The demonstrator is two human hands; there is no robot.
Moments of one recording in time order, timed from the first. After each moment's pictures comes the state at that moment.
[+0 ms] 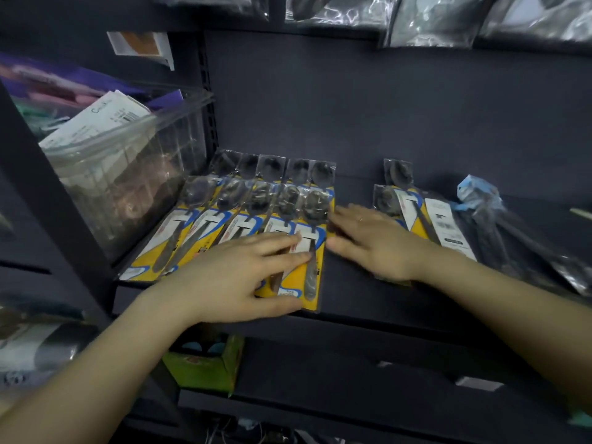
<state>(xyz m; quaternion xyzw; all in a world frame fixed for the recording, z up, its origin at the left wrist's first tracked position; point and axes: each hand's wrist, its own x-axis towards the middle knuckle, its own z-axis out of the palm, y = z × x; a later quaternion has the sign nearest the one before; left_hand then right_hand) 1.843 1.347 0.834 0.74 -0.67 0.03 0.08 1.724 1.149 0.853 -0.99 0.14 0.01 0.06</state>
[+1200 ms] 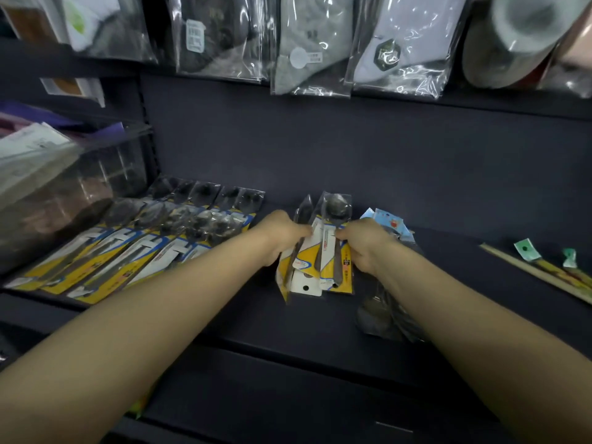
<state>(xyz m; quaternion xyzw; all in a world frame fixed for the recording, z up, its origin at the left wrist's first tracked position) 1.762 1.134 0.873 0.82 -0.21 -0.23 0.48 1.698 1.009 0.849 -0.65 0.38 -0.17 0.64</state>
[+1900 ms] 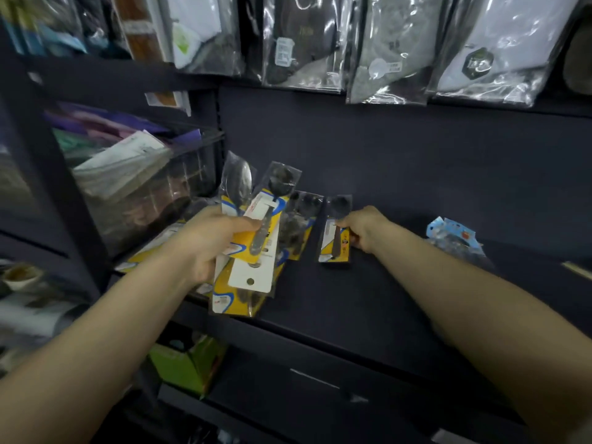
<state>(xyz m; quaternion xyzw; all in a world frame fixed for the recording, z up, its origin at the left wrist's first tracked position) 1.783 1.297 0.899 0.69 -0.13 -0.22 0.68 1.767 1.069 0.870 -0.69 0.36 -0.12 0.62</state>
